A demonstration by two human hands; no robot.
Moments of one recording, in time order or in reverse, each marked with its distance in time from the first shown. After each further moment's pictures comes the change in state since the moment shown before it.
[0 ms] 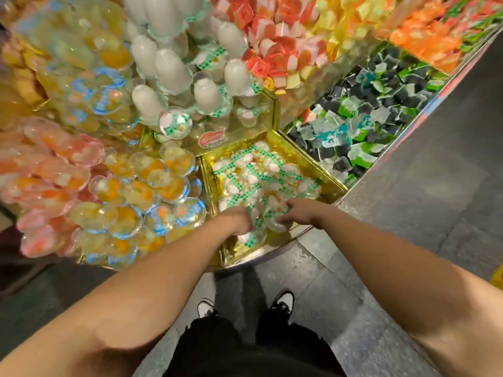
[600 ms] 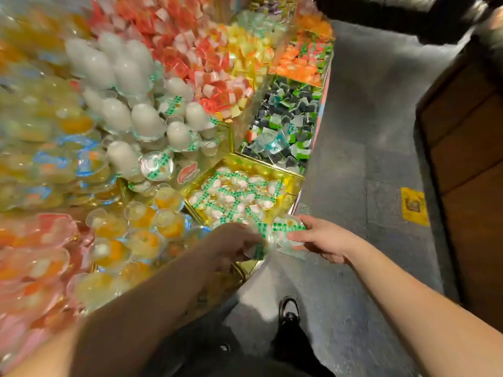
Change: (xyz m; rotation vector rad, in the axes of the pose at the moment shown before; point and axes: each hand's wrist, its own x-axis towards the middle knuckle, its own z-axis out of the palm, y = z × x) left_hand -0.080 -0.085 -0.030 -0.713 -0.358 0.344; right_hand -0.165 -0.049 0.109 0.863 0.355 -0.035
